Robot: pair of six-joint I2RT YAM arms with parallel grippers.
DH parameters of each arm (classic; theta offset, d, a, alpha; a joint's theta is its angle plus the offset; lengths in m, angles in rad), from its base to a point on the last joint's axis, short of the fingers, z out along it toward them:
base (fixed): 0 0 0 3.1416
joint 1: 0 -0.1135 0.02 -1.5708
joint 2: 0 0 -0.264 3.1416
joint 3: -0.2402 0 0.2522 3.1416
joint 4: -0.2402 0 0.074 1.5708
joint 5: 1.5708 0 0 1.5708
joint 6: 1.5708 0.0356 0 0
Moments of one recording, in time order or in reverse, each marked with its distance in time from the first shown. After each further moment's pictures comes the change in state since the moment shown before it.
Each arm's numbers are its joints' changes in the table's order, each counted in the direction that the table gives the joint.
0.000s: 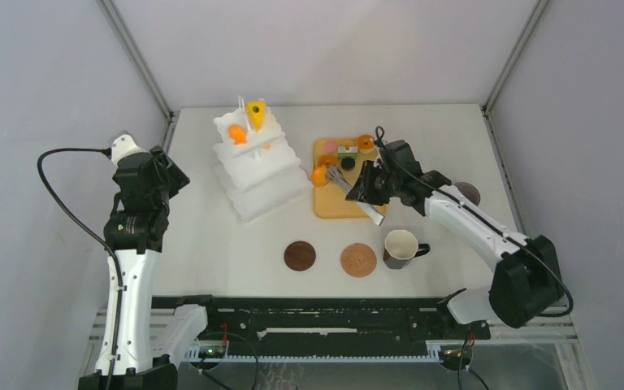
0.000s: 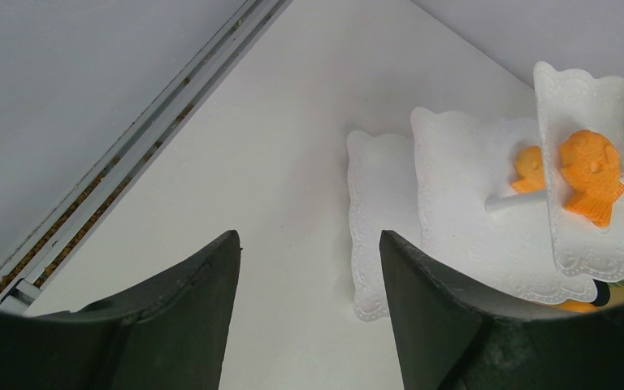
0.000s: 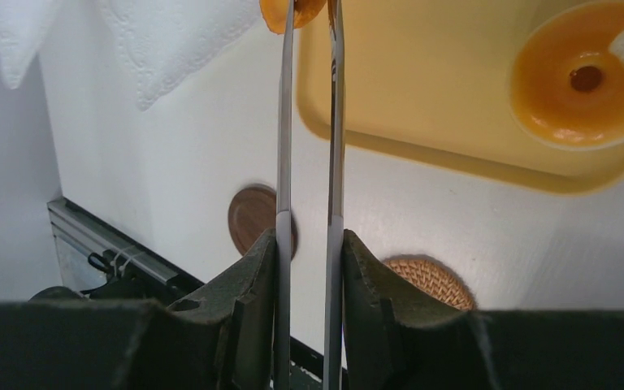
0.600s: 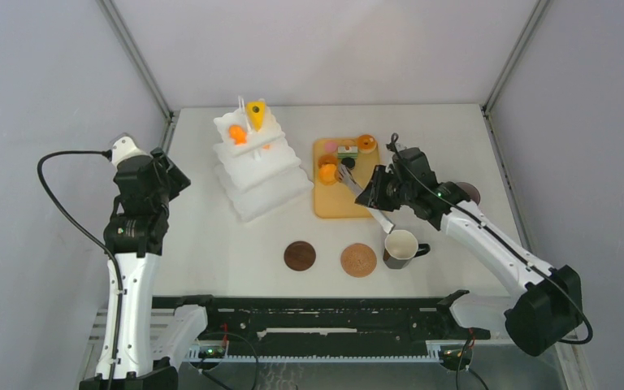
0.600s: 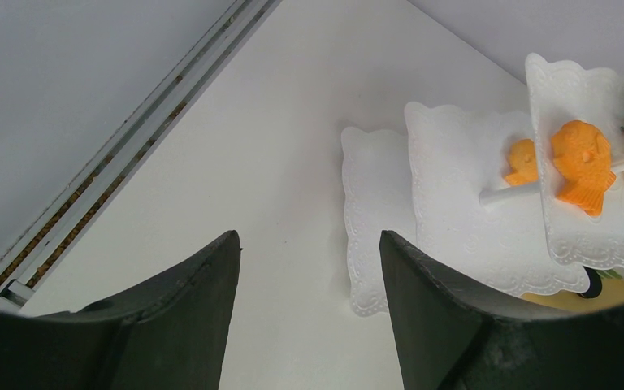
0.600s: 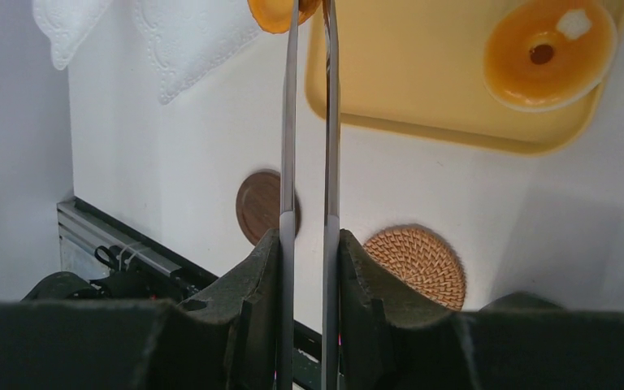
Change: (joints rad) left arm 0.000 0.018 0.013 0.000 0.020 -0.001; right arm -0.013 0.194 0.066 -0.058 0.053 -0.005
